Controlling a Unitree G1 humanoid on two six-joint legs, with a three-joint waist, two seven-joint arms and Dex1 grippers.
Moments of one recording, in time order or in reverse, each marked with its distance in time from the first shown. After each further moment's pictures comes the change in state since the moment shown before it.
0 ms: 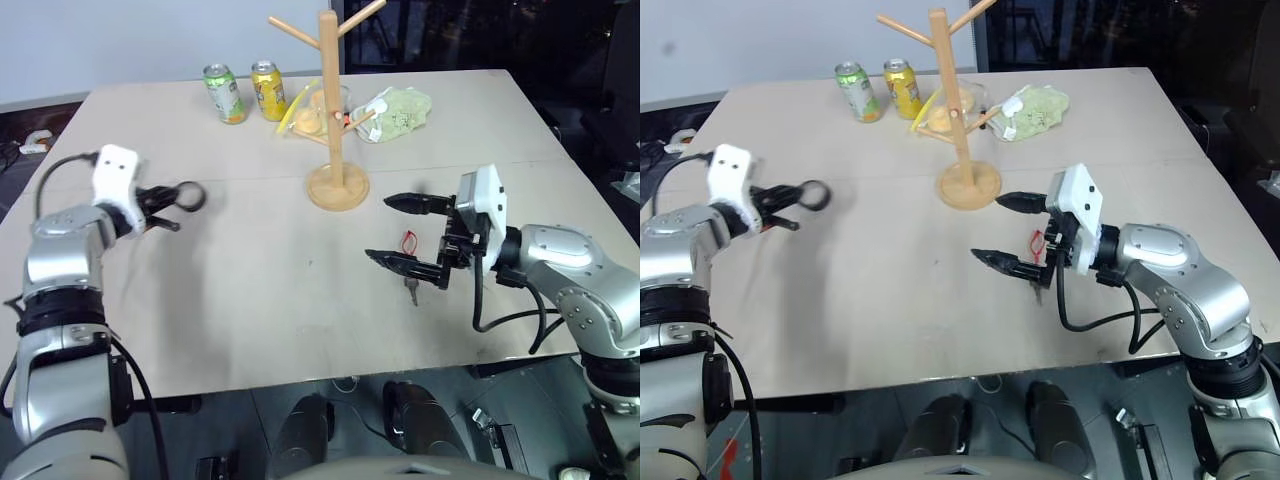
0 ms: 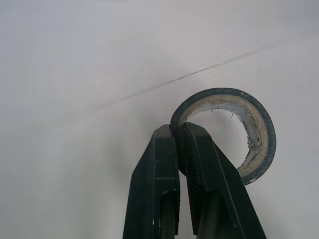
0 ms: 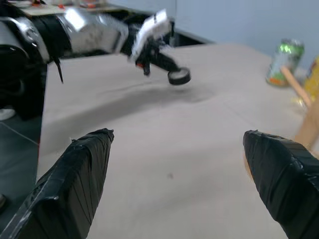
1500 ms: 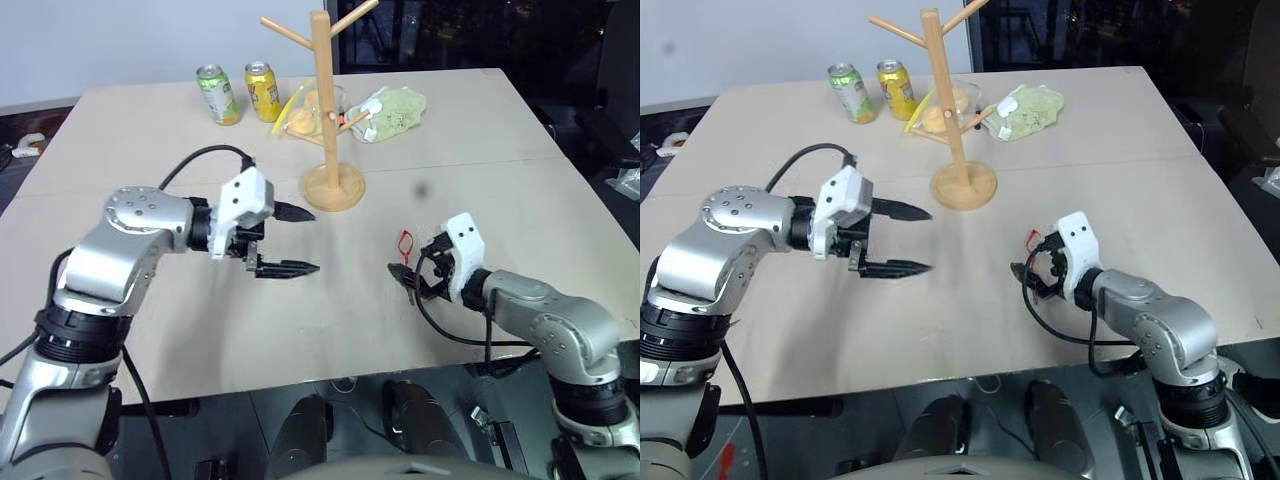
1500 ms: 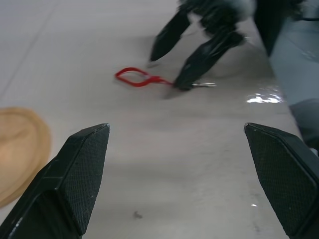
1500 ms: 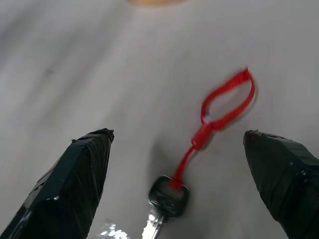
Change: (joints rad) left arm 0.117 0.048 -0.385 -0.935 -0.334 0.122 -0.727; right arm 0.190 0.209 -0.008 0.054 -0.078 0.471 -0.616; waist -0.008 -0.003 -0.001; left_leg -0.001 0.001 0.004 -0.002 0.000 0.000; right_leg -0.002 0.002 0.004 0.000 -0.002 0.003
